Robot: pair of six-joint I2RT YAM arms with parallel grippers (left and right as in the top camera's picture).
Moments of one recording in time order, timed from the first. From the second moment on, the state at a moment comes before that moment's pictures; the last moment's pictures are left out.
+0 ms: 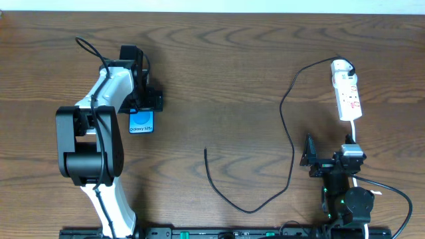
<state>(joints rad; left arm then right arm) -0.01 2.05 1.41 -0.86 -0.03 -0.07 -0.01 0.02 0.01 -0.07 -0.03 0.06</state>
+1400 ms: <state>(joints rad) -0.01 2.05 1.38 -0.81 -0.01 -0.07 -0.01 0.02 0.01 -0.07 -0.03 0.06</state>
